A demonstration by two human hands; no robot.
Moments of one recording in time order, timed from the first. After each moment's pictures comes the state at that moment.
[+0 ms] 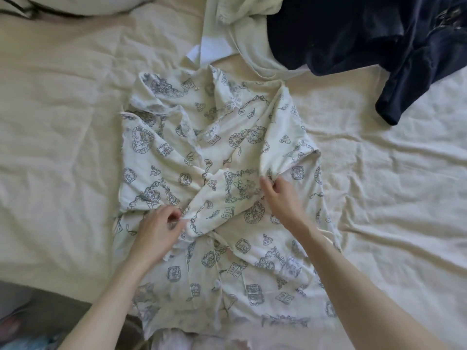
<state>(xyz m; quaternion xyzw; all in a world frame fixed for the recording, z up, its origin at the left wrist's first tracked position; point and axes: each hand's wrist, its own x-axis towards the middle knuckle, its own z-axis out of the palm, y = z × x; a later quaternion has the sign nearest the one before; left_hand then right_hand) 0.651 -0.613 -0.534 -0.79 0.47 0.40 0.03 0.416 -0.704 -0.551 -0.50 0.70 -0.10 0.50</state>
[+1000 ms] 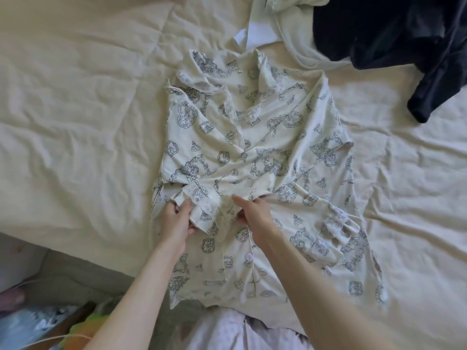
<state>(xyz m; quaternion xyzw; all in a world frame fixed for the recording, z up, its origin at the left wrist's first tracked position) 0.675 -0.564 -0.549 -0.78 -0.02 0.52 -0.36 0.531 -0.621 -0.545 -0.18 0.71 -0.11 0.68</state>
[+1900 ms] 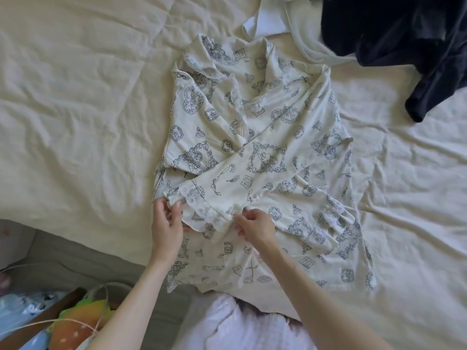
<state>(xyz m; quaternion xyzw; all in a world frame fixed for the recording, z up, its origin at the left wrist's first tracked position) 0.684 -0.509 -0.539 -0.81 0.22 0.42 -0.36 0.516 -0.569 -0.538 -0.34 0.72 0.00 0.60</state>
